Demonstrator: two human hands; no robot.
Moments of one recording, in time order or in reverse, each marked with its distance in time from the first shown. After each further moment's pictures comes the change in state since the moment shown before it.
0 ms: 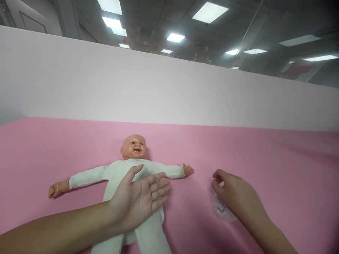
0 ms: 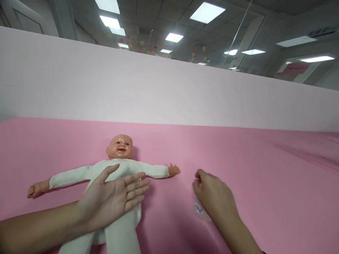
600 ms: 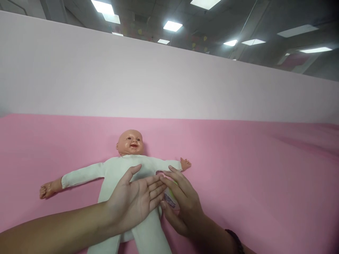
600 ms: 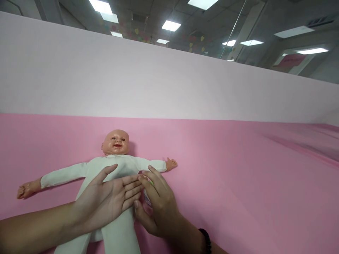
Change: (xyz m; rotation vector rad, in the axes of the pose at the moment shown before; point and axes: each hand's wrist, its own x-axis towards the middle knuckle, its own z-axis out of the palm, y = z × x) left_hand 0.007 -0.006 -0.015 -0.061 -0.083 -0.042; right_hand -0.055 -0.096 0.045 0.661 0.423 -0.937
